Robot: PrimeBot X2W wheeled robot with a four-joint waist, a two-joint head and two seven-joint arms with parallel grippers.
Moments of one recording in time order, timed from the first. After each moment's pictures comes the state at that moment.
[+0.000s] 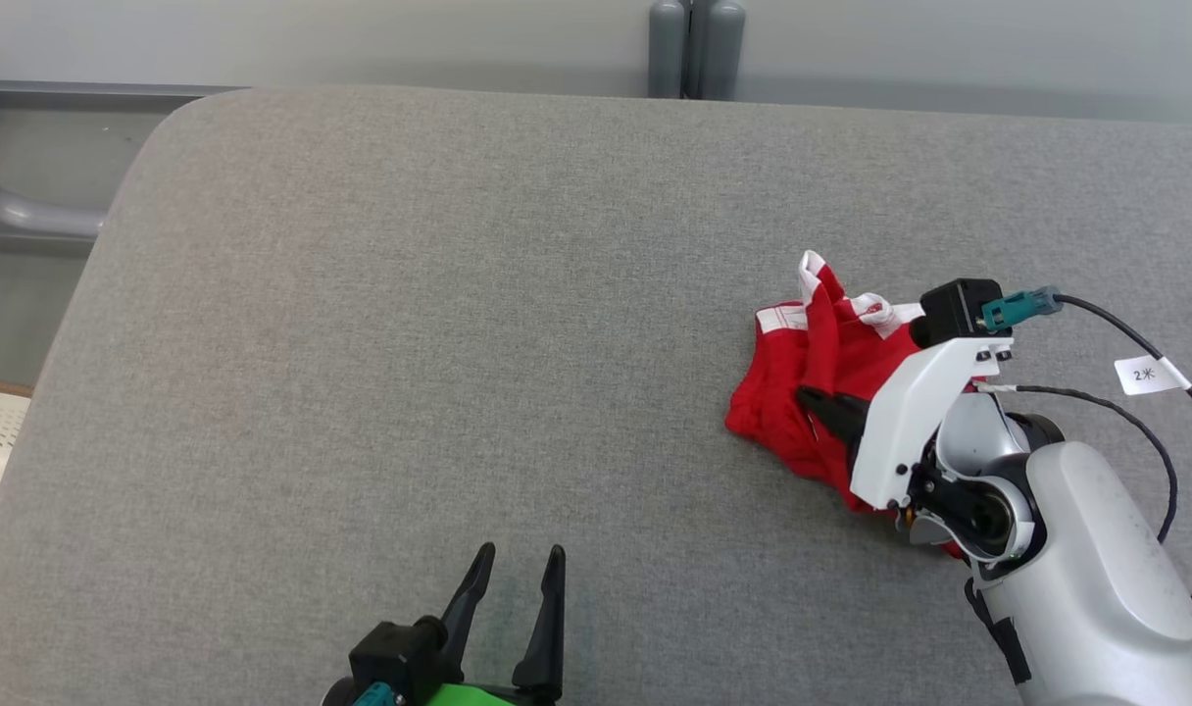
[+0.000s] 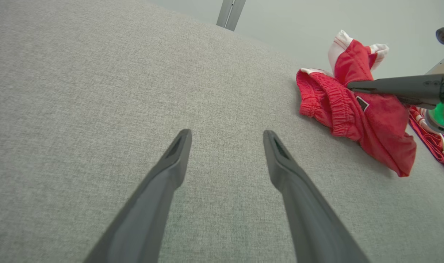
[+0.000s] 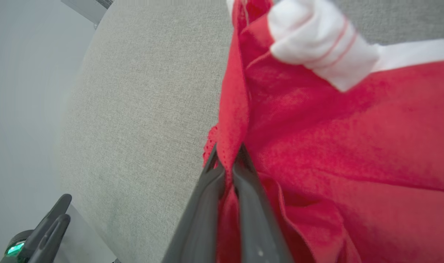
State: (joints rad) left arm 0.03 0.05 -0.49 0.21 -0.48 0.04 -0.26; right arm -0.39 -0.12 0.14 0.23 0.59 0.13 0.70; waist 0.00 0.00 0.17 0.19
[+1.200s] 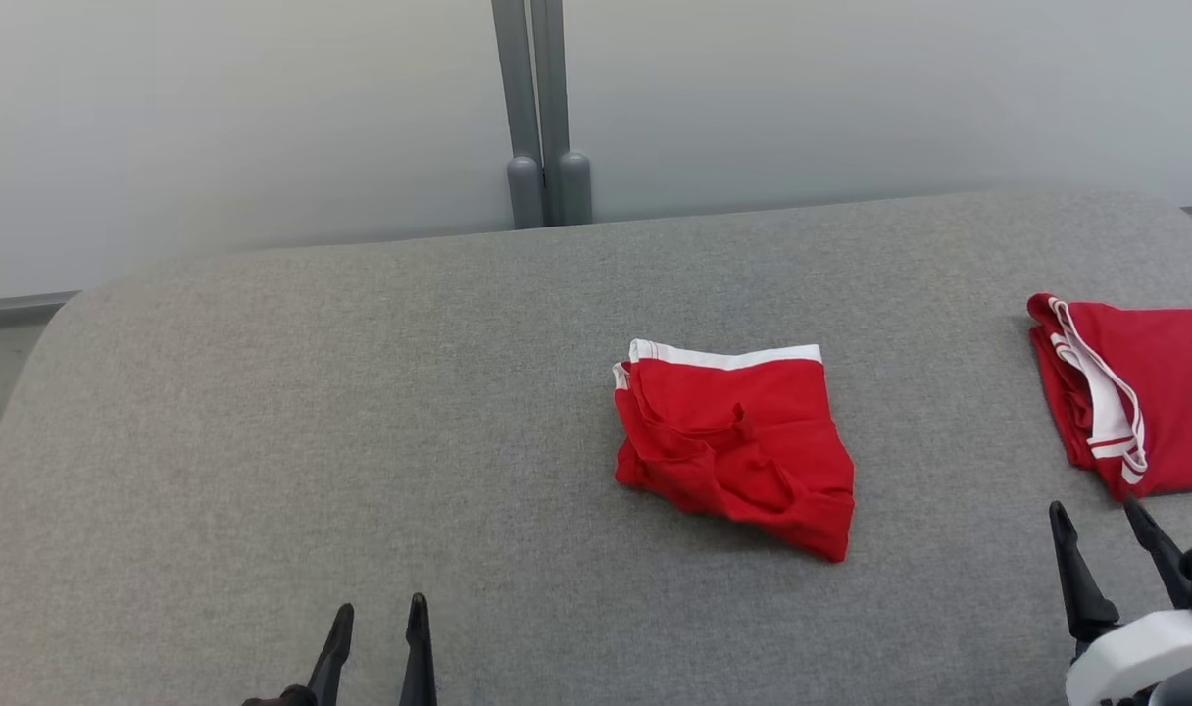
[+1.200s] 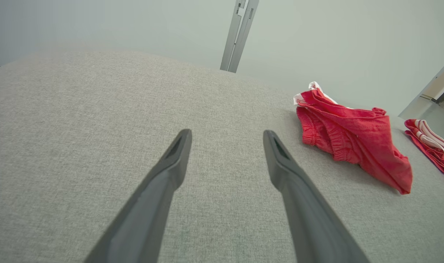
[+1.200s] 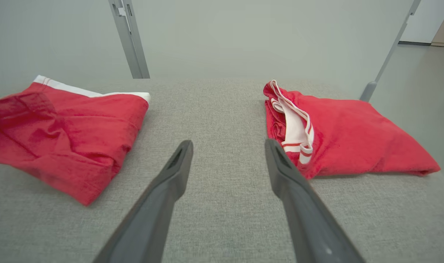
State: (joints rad) left arm 0.20 0.05 -0.23 0.14 -0.39 0.02 -0.26; right arm 0.02 -0.32 -0.01 0.34 0.30 0.13 -0.26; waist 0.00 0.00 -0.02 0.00
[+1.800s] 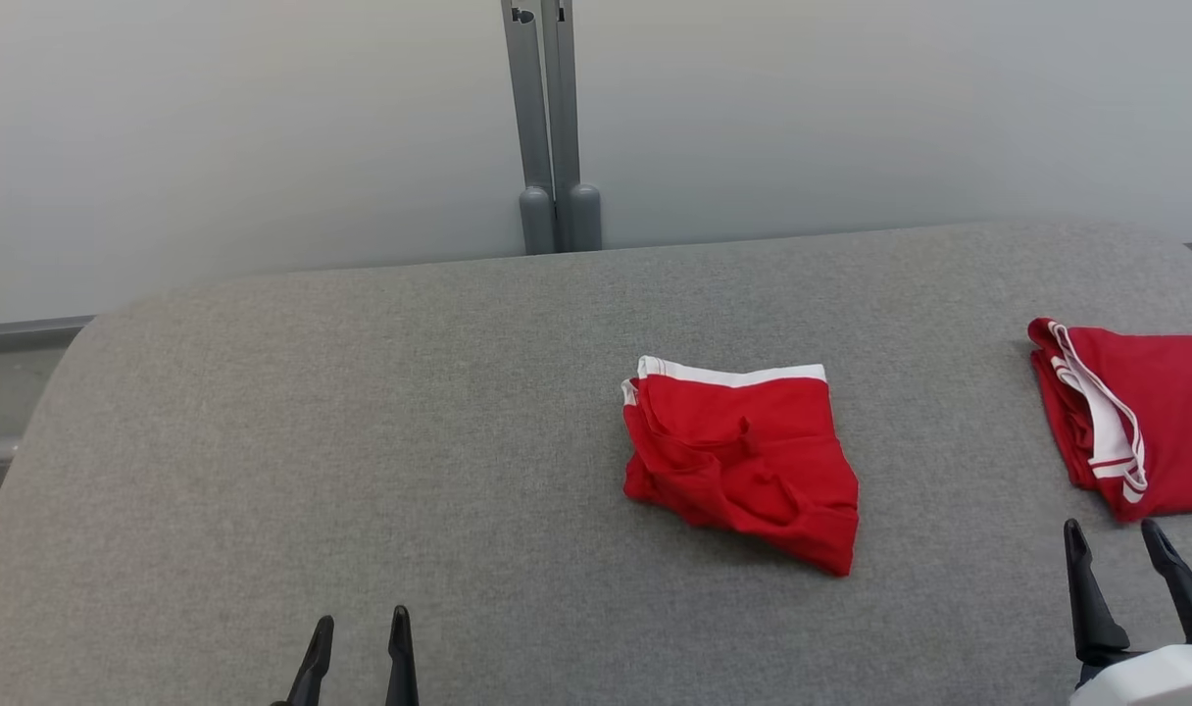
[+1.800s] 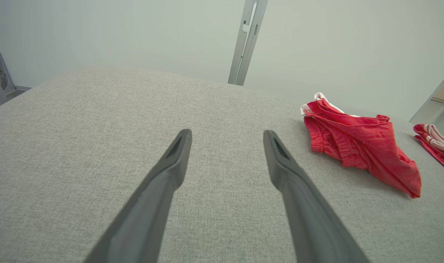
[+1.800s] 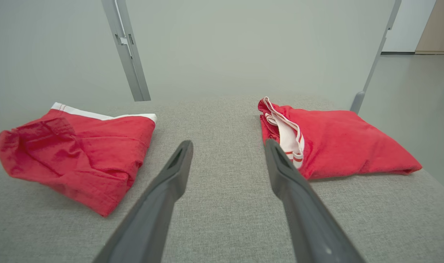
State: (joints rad) left arm 0.24 0.05 -0.18 0.10 -0.32 0.01 -0.26; right arm 0.13 -0.24 -0.11 0.22 0.26 0.13 -0.26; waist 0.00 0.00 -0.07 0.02
